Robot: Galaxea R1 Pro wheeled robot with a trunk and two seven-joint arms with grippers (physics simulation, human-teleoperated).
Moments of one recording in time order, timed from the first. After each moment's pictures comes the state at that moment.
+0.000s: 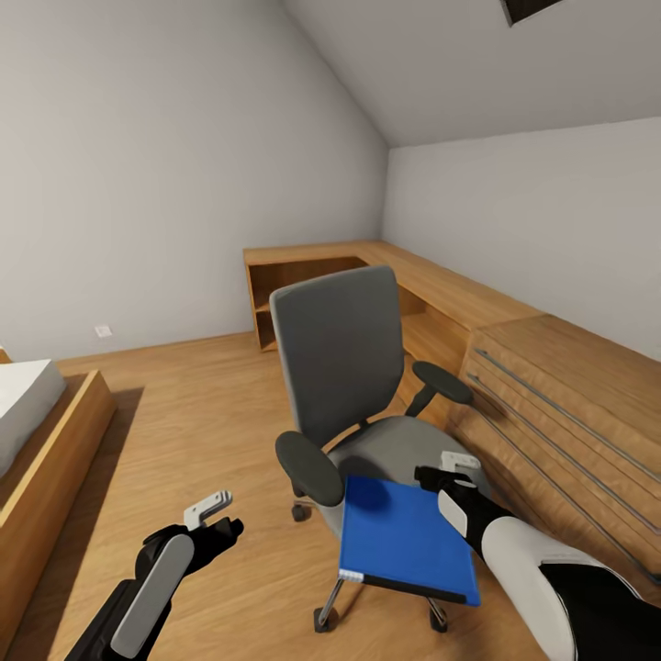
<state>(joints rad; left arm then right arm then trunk) -0.29 0.07 -0.16 -1.34 0.93 0.68 0.72 -0.90 0.00 -0.02 -0.12 -0.15 0.00 -0.15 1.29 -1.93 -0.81</state>
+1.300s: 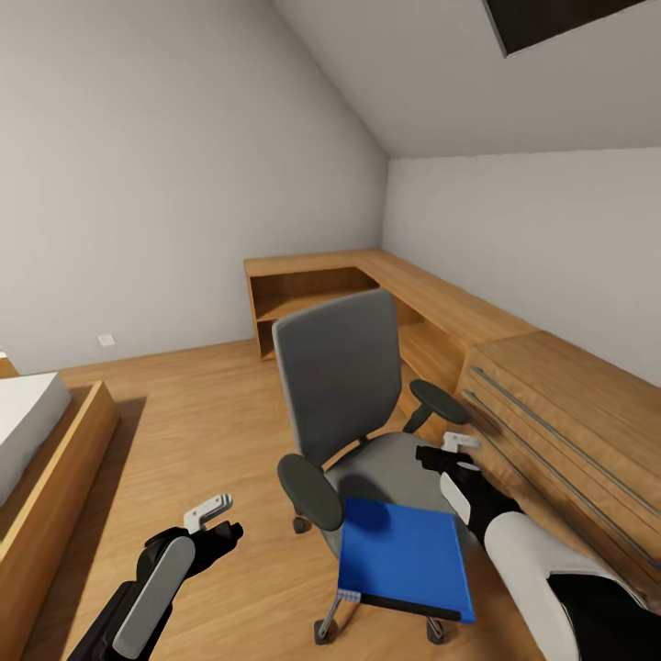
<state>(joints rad) -0.29 0.07 -0.17 -1.32 0.93 0.68 0.72 -0.87 -0.01 -0.02 -0.31 -0.15 0.07 -0.15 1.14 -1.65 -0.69</state>
